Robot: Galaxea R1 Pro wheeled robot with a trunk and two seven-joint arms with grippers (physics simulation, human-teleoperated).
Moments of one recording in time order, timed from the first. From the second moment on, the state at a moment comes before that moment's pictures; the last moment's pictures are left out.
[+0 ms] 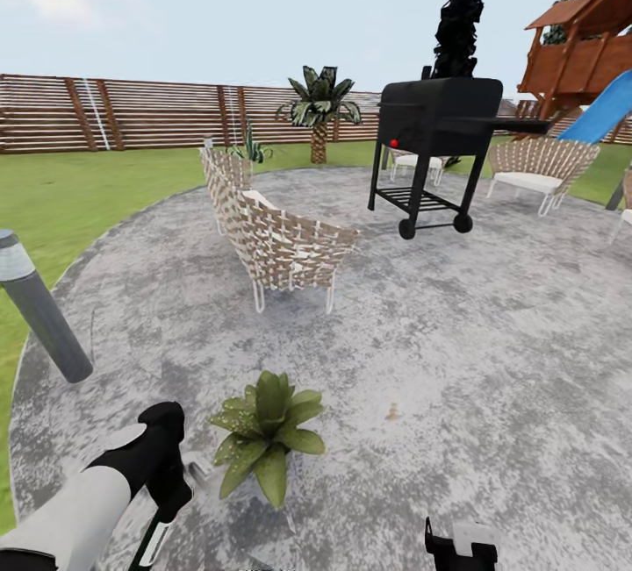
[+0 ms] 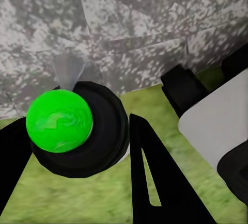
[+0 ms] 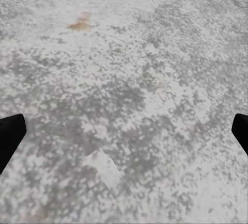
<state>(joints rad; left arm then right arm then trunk) -0.71 0.13 -0.16 -0.56 -1.16 0.85 -1.30 -0.41 -0.01 0.29 -0.06 -0.18 -0.62 -0.32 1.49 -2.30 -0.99</state>
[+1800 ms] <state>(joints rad) -0.73 0.12 -0.15 -0.56 -1.14 0.86 -1.18 -0.41 -0.01 0.29 -0.06 -0.18 -0.62 -0.32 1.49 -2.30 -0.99</state>
